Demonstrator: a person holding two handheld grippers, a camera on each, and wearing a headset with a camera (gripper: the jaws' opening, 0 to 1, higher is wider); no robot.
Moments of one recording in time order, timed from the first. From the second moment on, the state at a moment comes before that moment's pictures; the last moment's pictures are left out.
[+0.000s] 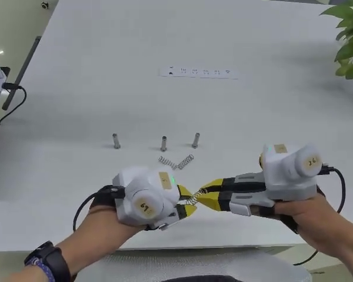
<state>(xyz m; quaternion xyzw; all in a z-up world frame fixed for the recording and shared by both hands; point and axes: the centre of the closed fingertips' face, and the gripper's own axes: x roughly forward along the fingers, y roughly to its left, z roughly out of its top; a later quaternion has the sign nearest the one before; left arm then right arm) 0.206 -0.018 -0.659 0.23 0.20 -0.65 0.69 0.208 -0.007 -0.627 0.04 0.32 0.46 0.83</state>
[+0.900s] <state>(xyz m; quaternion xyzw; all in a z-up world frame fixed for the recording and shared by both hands) 0.209 -0.028 -0.643 0.19 0.19 -0.66 0.70 0.210 -0.019 -0.613 -0.11 0.34 0.49 0.80</state>
